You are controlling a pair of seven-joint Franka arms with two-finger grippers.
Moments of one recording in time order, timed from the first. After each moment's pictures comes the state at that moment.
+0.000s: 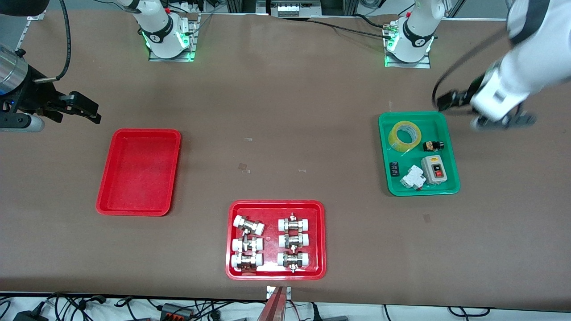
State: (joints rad) left arm 0.15 0.05 -0.25 -1.84 -0.04 1.64 -0.19; right arm 0.12 0.09 -0.03 -1.49 0.03 1.58 0.13
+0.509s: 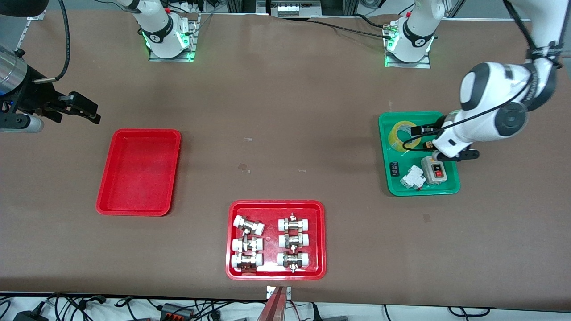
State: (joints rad) left arm 0.16 0.17 -0.25 -2.15 -0.04 1.98 -0.19; right arm 0.12 0.09 -0.03 -1.49 0.03 1.58 0.13
